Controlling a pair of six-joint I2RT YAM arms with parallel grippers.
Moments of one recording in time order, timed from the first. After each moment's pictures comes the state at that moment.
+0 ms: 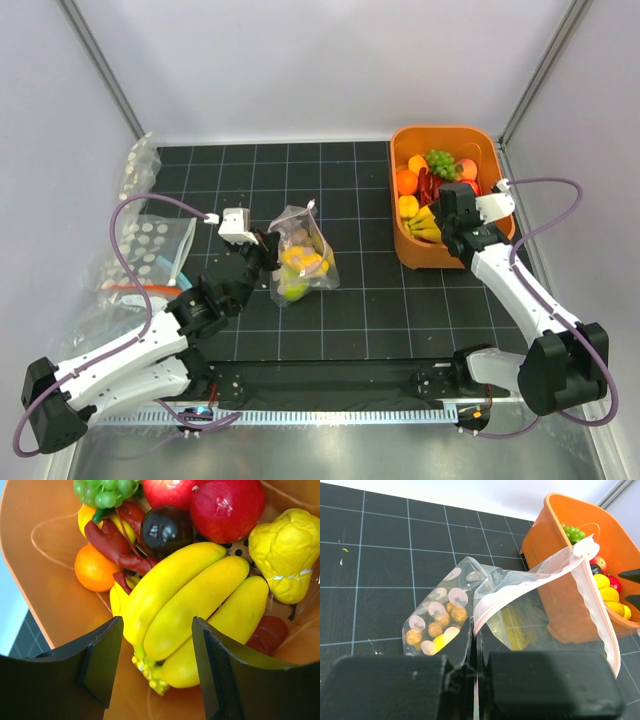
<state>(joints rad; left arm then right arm) -0.90 0.83 0.61 0.11 -0.62 -0.44 0.24 1.20 0.91 -0.40 0.58 1.09</state>
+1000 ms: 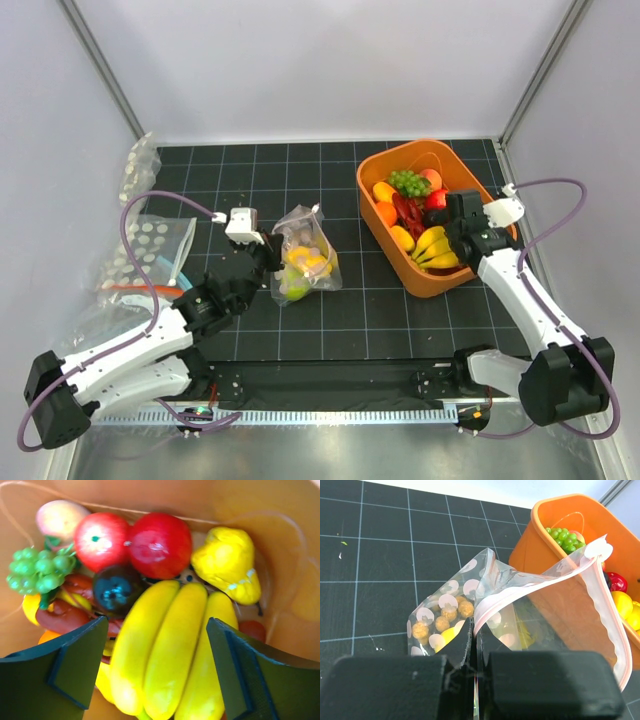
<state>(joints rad) -0.90 0.88 0.61 0.11 -0.62 -0.44 0.19 1.14 0.90 -0.59 0.60 1.04</state>
